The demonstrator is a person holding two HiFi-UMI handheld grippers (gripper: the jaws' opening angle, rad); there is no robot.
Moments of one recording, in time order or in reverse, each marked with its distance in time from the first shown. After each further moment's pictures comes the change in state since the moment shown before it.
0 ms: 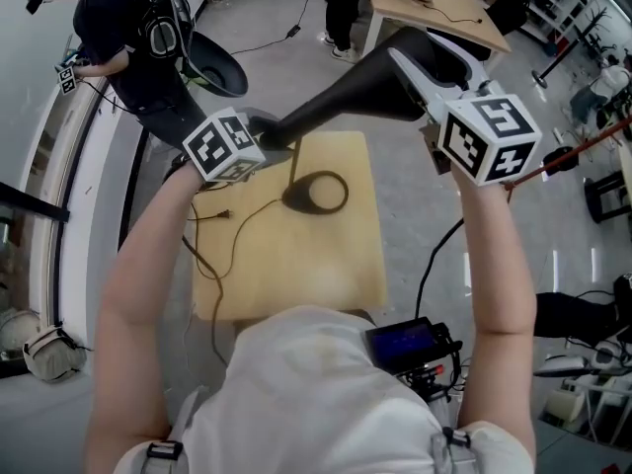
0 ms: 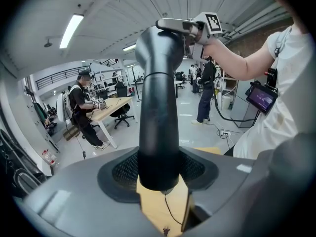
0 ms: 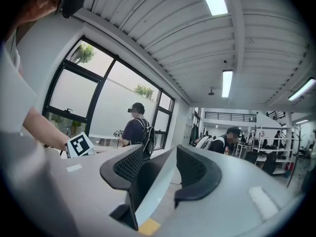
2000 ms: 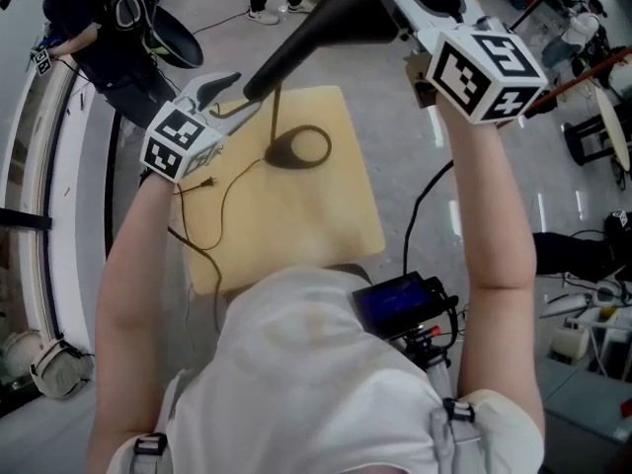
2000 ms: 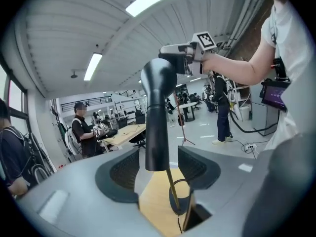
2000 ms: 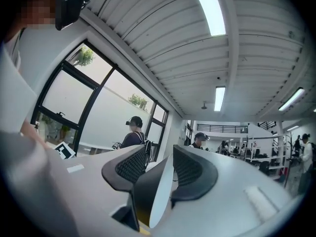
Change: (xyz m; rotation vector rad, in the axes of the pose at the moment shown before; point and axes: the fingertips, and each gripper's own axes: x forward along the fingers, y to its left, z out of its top) left arm -0.062 0.008 0.001 0.011 -0.348 0.265; right arm -0.018 0.025 0.052 -0.026 -0.152 -0.096
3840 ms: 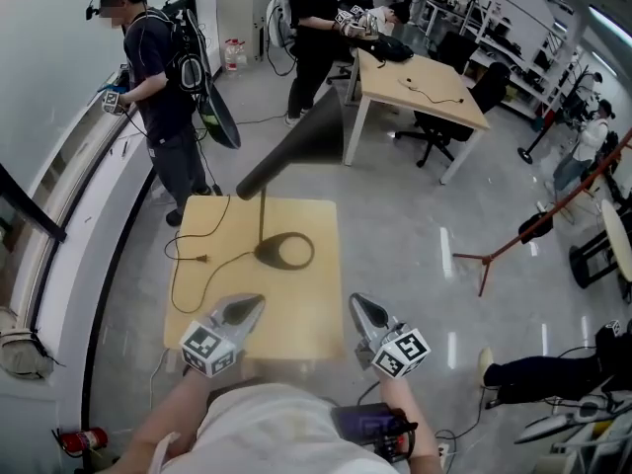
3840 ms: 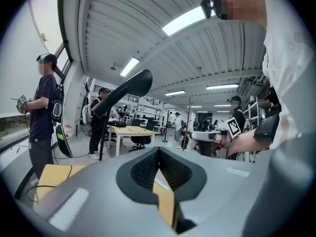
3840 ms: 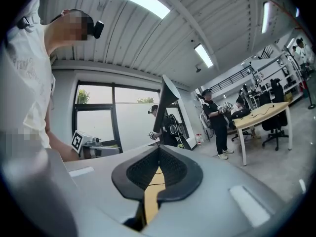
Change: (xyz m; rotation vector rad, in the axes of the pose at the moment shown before) left arm -0.033 -0.240 -0.029 -0.475 -0.186 0.176; right arm -0.264 0.079 -0.277 0.529 0.130 0.280
